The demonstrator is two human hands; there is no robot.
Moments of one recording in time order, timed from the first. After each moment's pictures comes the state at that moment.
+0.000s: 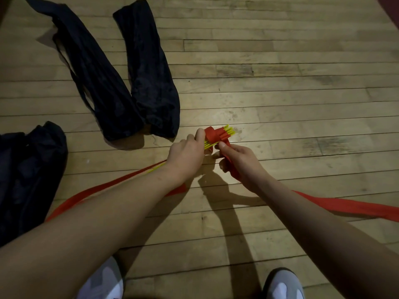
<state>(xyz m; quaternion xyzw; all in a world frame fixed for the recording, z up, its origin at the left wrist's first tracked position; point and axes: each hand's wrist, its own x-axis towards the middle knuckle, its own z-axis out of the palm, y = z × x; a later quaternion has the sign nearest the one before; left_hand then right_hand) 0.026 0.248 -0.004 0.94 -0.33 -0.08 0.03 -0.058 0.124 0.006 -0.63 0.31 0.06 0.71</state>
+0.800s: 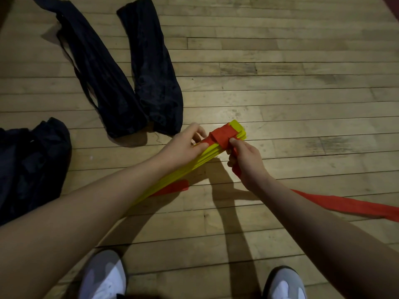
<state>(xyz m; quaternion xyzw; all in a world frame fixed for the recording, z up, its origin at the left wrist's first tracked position) 0.046 0.273 0.016 0.85 -0.26 -0.28 0.37 -0.053 0.129 -0.004 -0.59 0.40 -0.04 0.70</state>
